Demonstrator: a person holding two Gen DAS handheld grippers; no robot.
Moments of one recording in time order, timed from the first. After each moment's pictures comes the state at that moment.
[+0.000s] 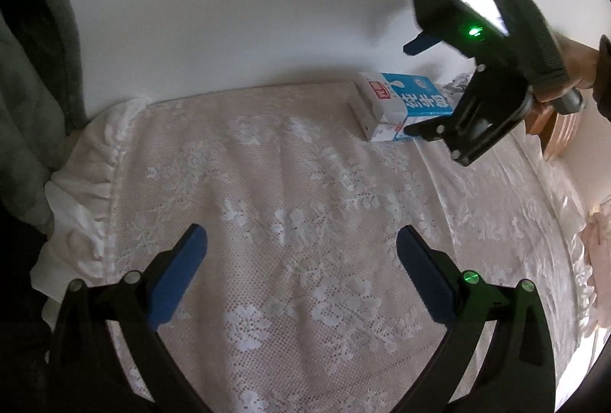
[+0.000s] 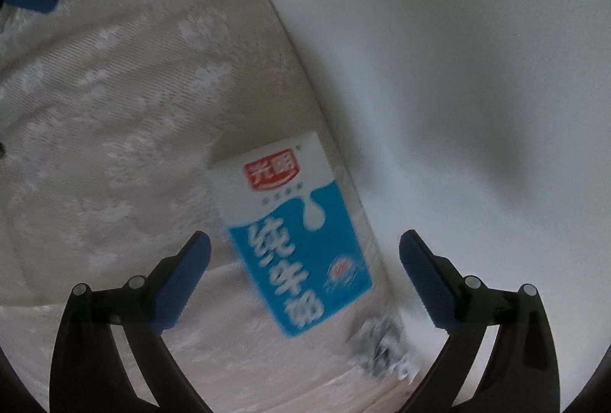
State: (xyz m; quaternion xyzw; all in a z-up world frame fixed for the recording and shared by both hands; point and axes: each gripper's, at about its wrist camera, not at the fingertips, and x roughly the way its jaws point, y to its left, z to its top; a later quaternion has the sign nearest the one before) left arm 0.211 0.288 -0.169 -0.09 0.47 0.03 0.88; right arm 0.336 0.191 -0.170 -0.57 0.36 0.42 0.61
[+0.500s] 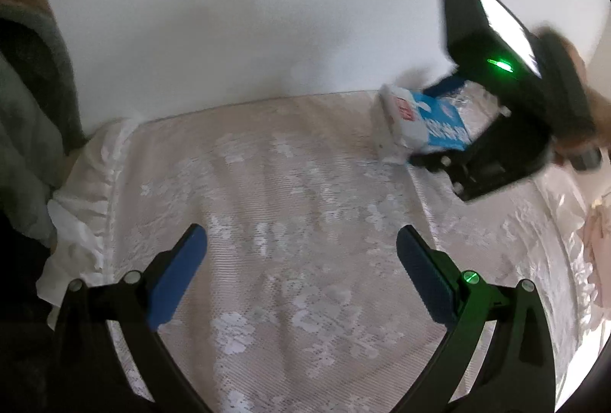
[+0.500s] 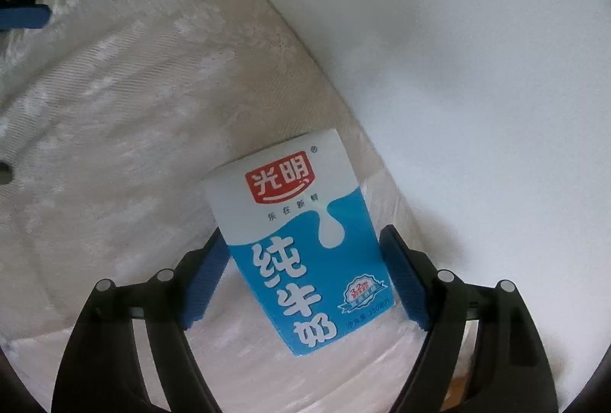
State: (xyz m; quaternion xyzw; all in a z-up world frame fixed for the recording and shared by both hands) left arm 0.212 0.272 -0.155 -0.07 0.46 0.02 0.88; right arm 0.329 0.163 -0.155 -0.47 0.42 0.38 0.67
